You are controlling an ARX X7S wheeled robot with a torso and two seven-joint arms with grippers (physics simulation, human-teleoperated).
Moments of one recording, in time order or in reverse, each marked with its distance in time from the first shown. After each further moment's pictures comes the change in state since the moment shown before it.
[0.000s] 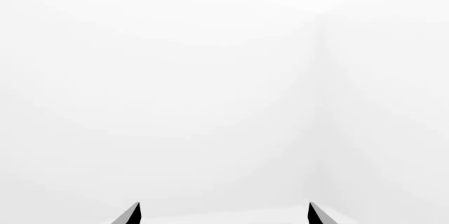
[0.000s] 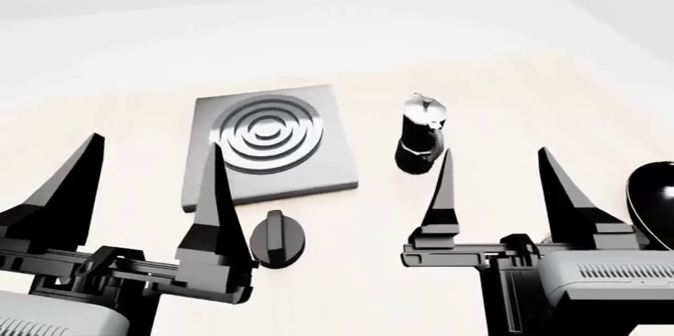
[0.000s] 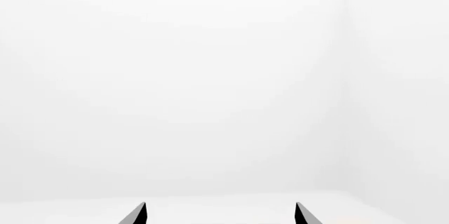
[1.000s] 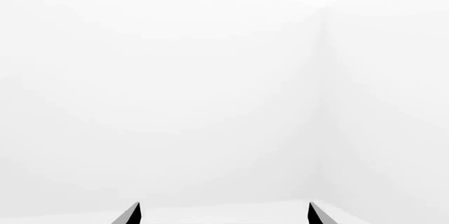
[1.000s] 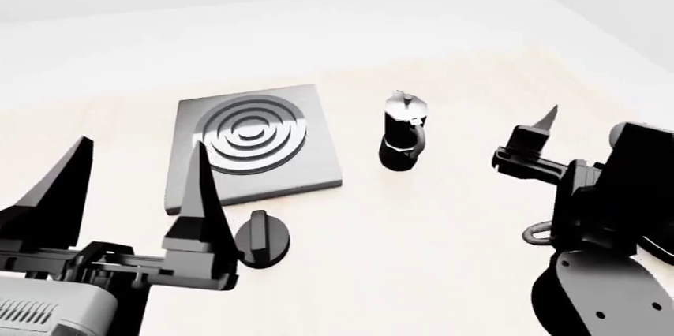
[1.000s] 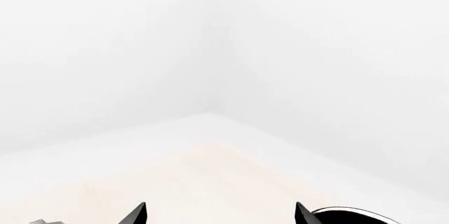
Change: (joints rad) left arm 0.023 -0.039 -0.015 -0.048 -0.029 0.067 -0.021; right arm 0.416 -0.041 0.295 0.141 0.167 0.612 0.199
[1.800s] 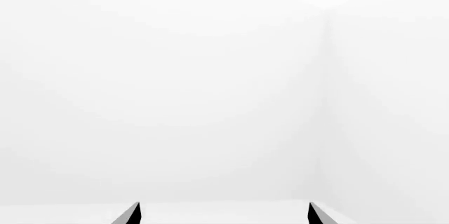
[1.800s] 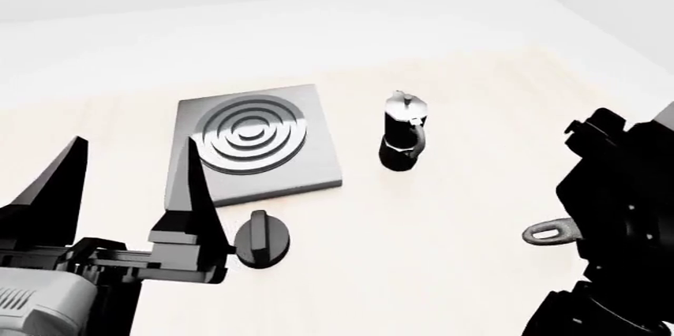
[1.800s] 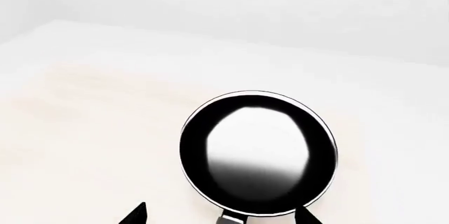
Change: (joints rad) left arm 0.015 -0.019 -0.022 -0.026 -0.049 0.062 0.005; right arm 0.426 -0.118 0.313 0.585 -0.070 0.169 0.300
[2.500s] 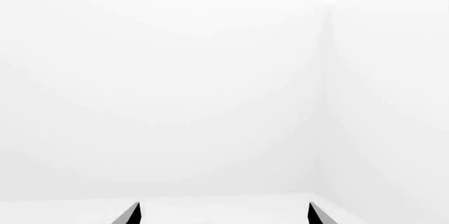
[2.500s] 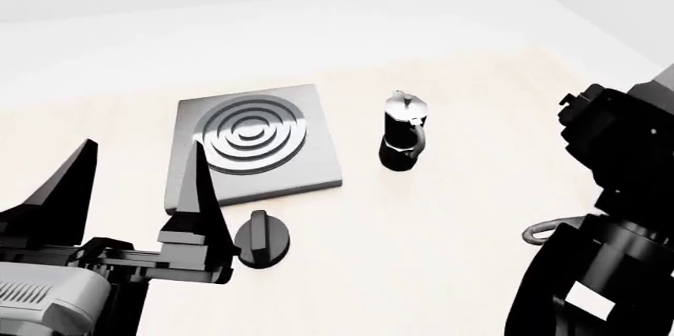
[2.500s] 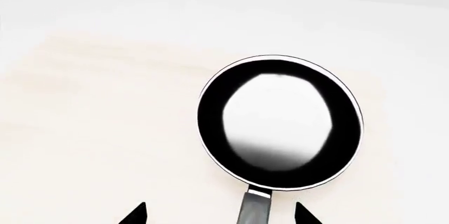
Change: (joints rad) left arm -0.007 0.006 0.018 -0.017 -0.002 -0.002 0.009; right arm 0.256 -0.001 0.096 0.338 0.019 0.003 0.070
